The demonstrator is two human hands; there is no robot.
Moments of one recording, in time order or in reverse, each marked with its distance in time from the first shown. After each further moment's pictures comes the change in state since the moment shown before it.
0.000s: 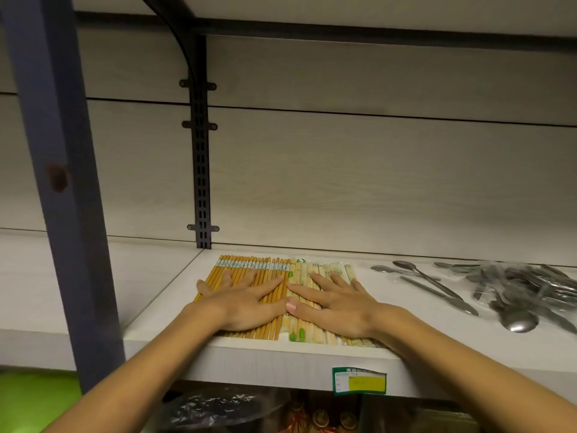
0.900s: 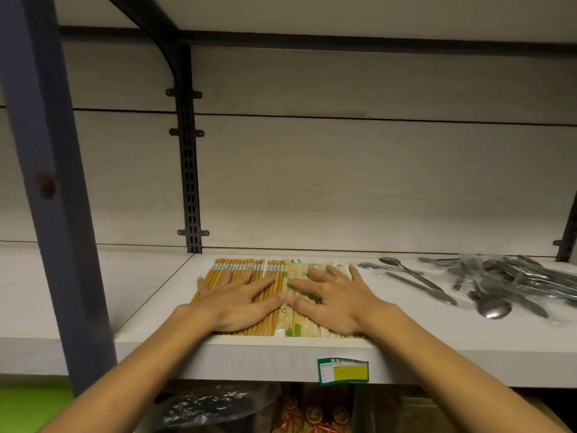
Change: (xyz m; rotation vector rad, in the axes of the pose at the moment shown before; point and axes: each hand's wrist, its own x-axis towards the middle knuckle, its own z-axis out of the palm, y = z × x) left_hand -0.012 0.008 -0.003 0.004 0.091 0.084; right_hand -0.018 0.008 -0.003 -0.091 0.195 -0.023
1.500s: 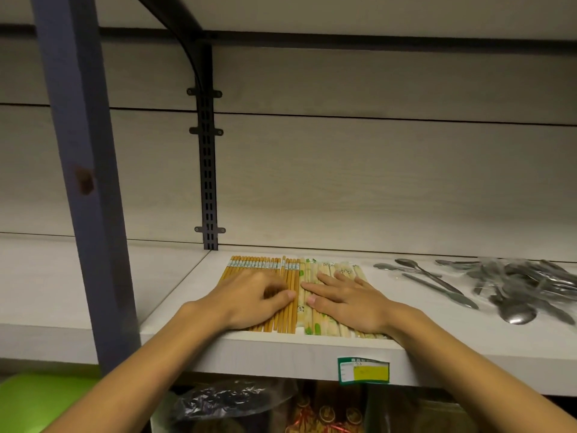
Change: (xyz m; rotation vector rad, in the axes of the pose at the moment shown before) left_hand -0.015 -0.009 -0.010 -0.093 0.295 0.355; right_hand 0.009 0.007 0.007 0.127 -0.129 -0.037
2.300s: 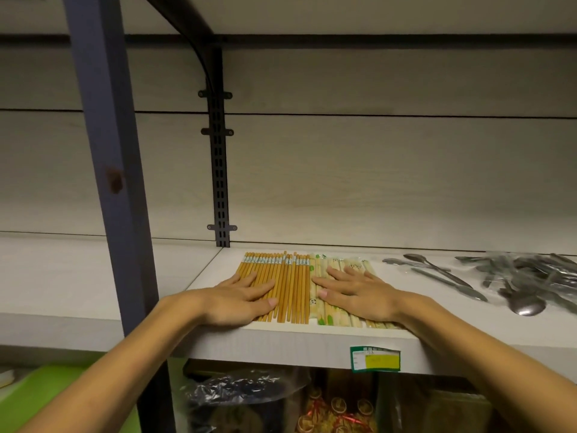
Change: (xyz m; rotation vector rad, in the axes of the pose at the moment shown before) left_hand -0.031 -0.024 -0.017 -0.005 -0.466 -0.291; right_hand -0.001 -0.002 -0.004 -0.016 -0.041 -0.005
